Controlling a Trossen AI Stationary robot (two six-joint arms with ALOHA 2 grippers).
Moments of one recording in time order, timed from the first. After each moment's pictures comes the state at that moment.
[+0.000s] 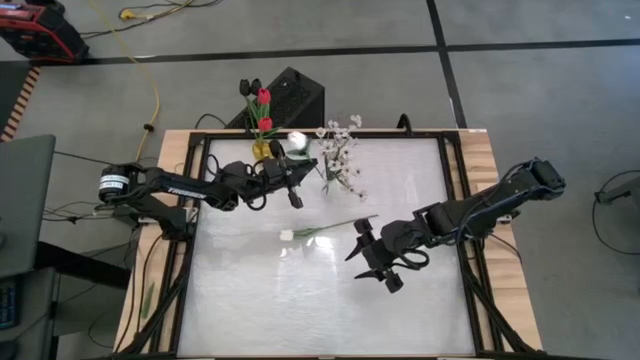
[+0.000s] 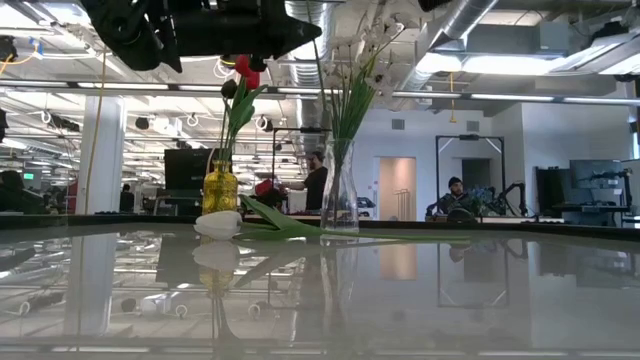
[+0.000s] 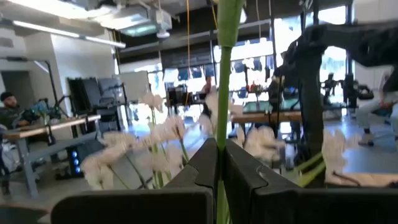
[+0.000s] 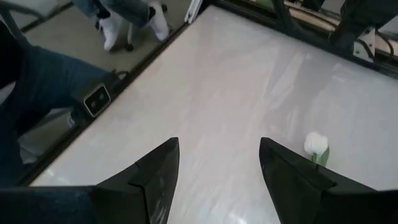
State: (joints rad) left arm 0.17 1.46 0.66 1.11 -0.18 0.17; right arm 0.37 1.36 1.06 -0.26 -0.02 -0.15
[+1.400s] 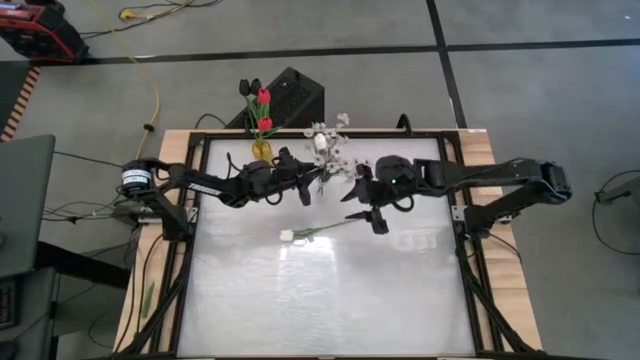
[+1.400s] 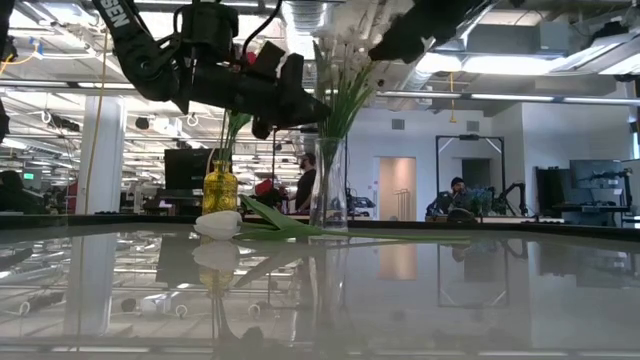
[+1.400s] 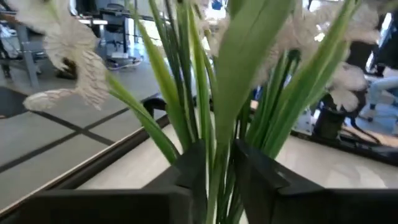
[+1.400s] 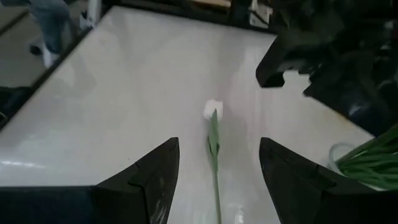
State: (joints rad) left arm 0.26 1.64 0.66 0.99 -0.18 -0.12; right arm -0.06 1.31 1.06 -0.32 -0.18 -0.21
